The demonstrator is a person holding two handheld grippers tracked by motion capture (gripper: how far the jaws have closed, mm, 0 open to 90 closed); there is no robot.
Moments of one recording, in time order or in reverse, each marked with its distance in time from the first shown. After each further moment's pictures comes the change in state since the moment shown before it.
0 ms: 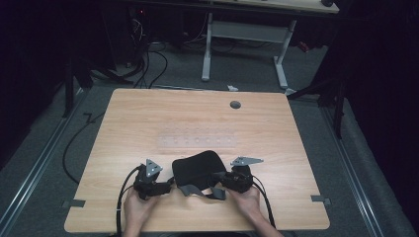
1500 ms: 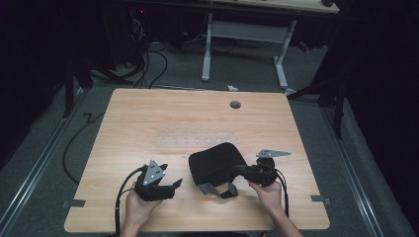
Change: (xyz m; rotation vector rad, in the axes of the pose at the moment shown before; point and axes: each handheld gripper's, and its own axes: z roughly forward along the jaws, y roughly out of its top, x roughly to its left) left arm -0.041 0.022 -0.037 -0.077 -0.270 0.079; right arm -0.031 0.015 -0.064 -0.053 0.064 0.064
